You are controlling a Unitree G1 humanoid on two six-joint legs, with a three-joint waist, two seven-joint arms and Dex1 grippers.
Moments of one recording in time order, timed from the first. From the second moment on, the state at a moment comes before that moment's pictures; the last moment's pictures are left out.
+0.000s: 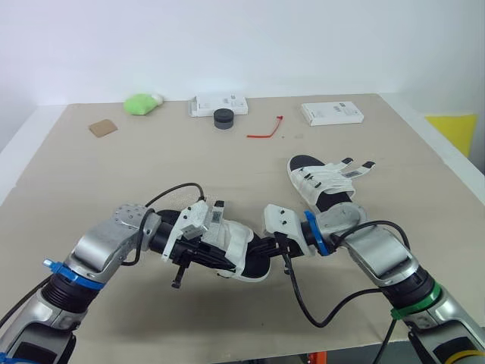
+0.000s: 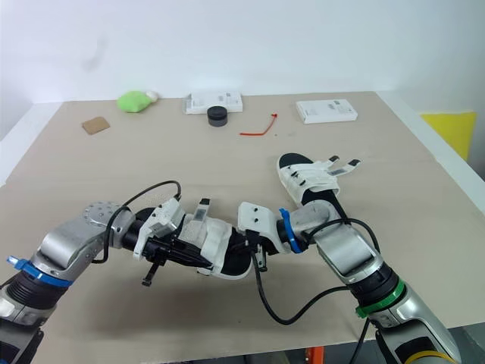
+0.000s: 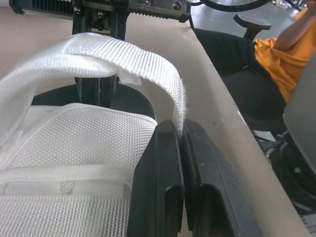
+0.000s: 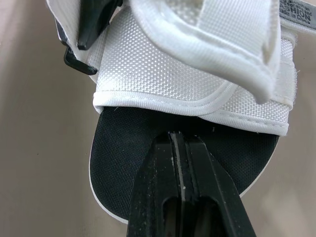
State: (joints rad) left arm -0.47 0.68 -0.33 -0.21 -0.51 0.60 -1.33; right arm -0.54 -0.67 0.43 -0.28 0.19 0.69 1.17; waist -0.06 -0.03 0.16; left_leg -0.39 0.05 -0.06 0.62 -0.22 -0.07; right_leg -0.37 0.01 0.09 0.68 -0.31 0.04
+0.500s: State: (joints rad) left arm -0.48 0.67 -0.30 -0.24 -0.59 0.75 -1.30; right arm -0.54 -0.67 0.43 -0.28 0.18 0.68 1.17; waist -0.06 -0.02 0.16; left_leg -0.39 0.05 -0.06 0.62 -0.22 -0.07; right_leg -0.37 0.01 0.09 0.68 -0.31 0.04
